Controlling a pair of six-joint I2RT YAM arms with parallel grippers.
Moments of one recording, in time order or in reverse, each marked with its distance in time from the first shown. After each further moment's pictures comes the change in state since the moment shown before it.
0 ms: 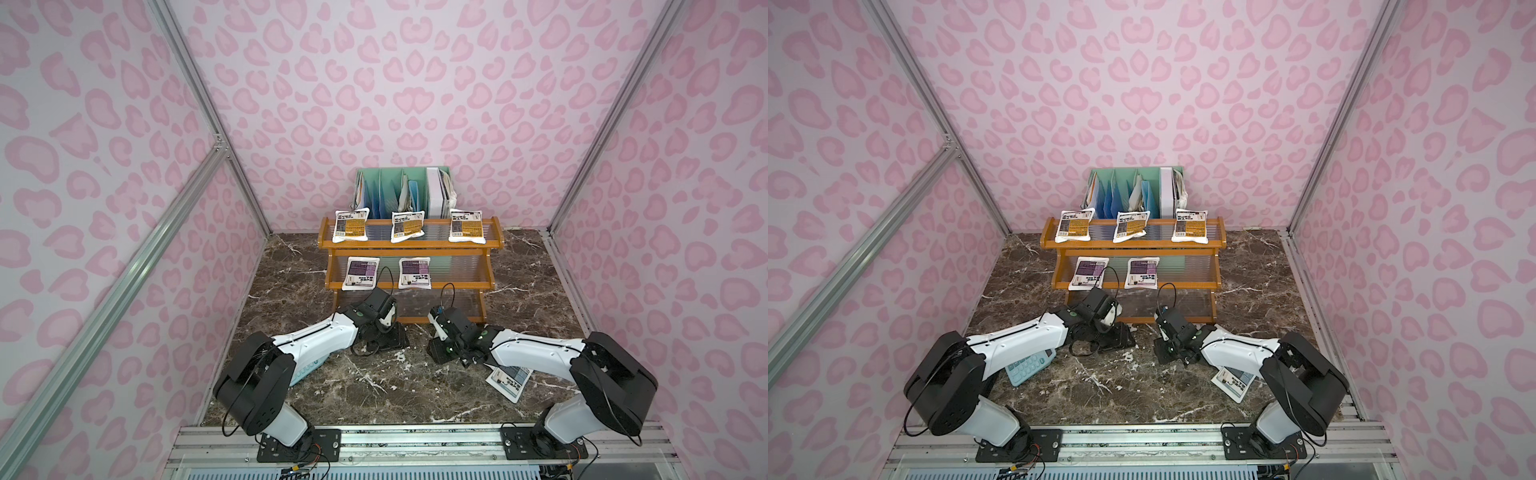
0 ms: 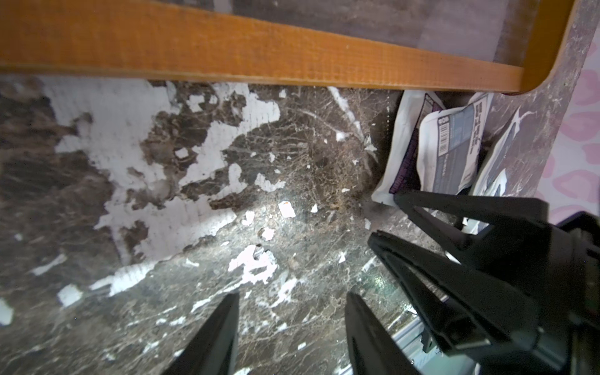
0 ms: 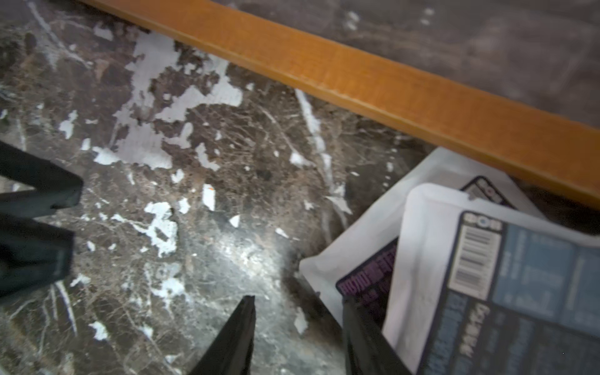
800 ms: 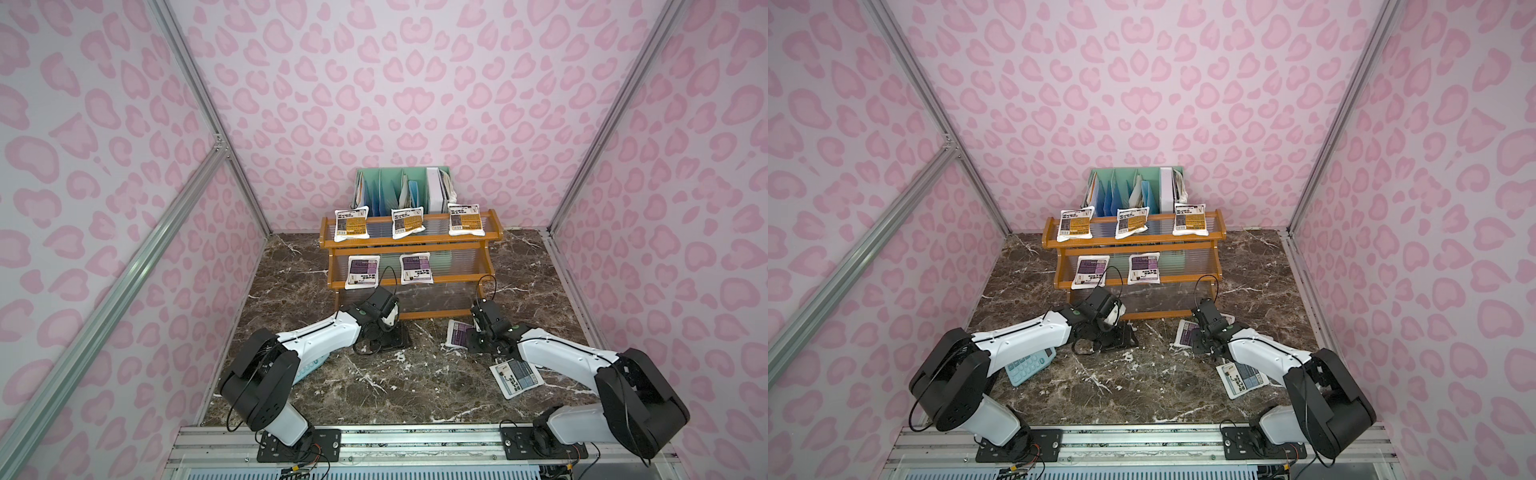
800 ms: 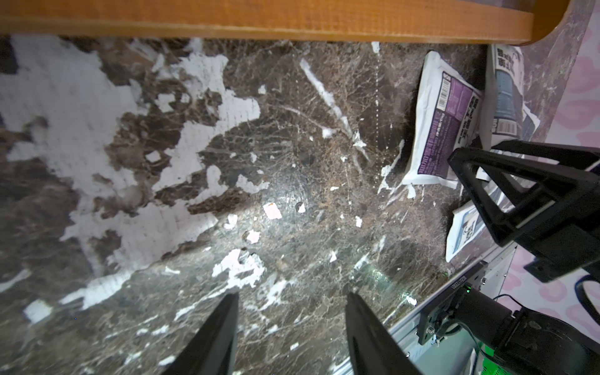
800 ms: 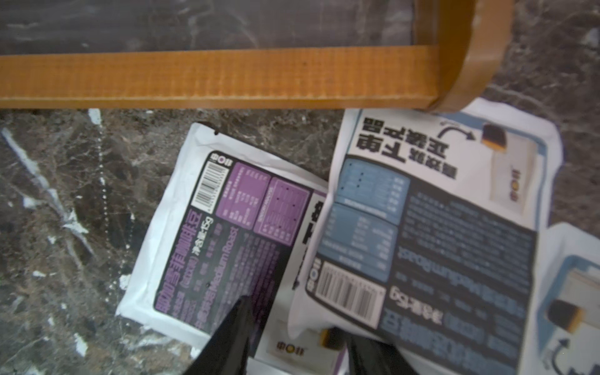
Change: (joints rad) left arm -0.008 0.020 0.018 0.002 0.022 0.014; right arm -0.252 -0.134 -0.088 -0.127 0.143 -0.006
